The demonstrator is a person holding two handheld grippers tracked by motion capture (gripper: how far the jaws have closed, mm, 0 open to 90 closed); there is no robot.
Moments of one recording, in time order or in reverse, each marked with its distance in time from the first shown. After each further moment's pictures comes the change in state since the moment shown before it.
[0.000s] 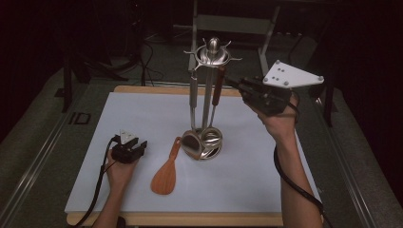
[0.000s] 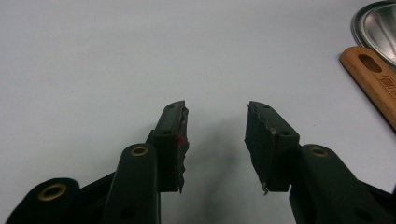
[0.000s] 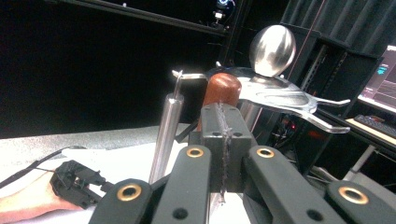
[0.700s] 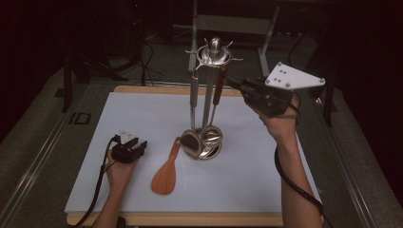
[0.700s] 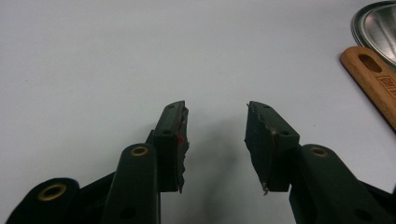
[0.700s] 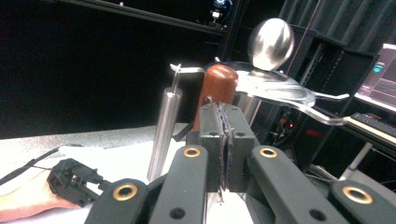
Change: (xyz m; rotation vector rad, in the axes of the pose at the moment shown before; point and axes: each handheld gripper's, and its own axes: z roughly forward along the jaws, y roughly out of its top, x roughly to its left) left arm 0.000 0.000 0.000 0.002 -0.003 -0.004; right arm -0.003 -0.007 -0.004 -0.006 -0.015 0.011
